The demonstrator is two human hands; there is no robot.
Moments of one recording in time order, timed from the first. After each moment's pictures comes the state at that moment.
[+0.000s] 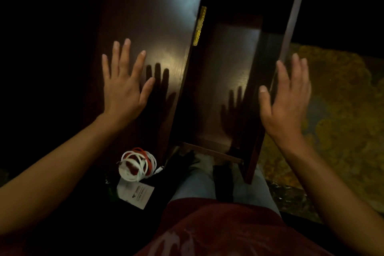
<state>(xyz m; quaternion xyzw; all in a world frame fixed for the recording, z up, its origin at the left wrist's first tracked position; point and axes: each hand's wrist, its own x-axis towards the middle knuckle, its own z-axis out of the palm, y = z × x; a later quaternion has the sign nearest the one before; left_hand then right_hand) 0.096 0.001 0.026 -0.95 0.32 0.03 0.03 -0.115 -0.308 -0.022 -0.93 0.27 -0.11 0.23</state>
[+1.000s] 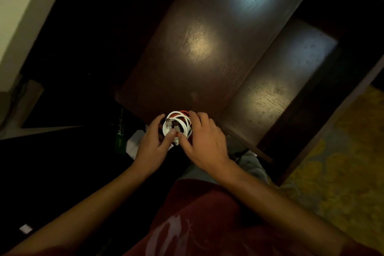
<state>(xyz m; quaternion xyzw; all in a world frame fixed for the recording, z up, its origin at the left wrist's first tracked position) -0.107 0.144 0.025 -0.89 -0.14 0.27 -0.34 -0.107 -0.025 0.010 -0.92 0.00 0.21 0.33</state>
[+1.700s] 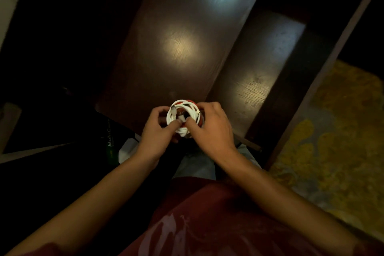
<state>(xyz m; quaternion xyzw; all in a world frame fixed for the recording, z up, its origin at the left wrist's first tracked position) -0.077 0.067 0.046 -0.77 -0.24 0.28 -0.51 -0.103 -0.080 0.025 -0.85 0.19 0.18 0.45</state>
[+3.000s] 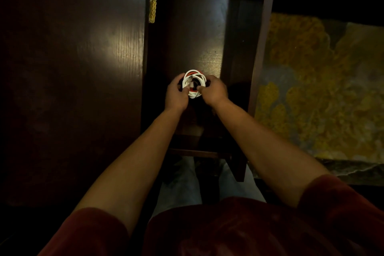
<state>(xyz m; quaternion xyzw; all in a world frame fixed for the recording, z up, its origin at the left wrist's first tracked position) 0.009 -0.140 -0.188 -0.81 -0.08 0.40 -0.42 -0.045 -0.252 -0.183 -0.70 0.50 0.20 0.47</state>
